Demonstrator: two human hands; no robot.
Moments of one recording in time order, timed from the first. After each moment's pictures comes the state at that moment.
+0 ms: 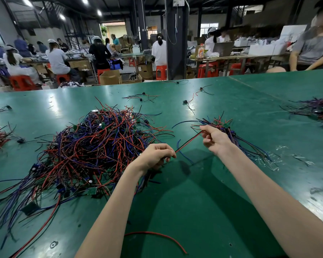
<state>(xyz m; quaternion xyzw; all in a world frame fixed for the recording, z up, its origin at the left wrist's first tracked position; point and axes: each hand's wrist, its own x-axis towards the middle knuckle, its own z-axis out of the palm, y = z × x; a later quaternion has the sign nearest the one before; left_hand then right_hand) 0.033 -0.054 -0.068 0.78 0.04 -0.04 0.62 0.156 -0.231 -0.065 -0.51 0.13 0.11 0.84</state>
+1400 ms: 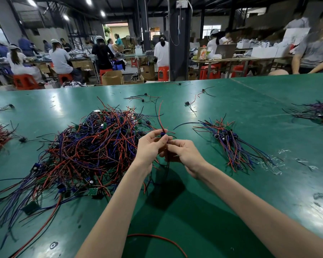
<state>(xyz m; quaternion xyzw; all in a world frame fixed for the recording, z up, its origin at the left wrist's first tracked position) 0.037 -0.060 -0.059 0.63 0.09 0.17 0.75 0.065 -0.173 -0.066 -0.64 -0.20 0.18 0.72</state>
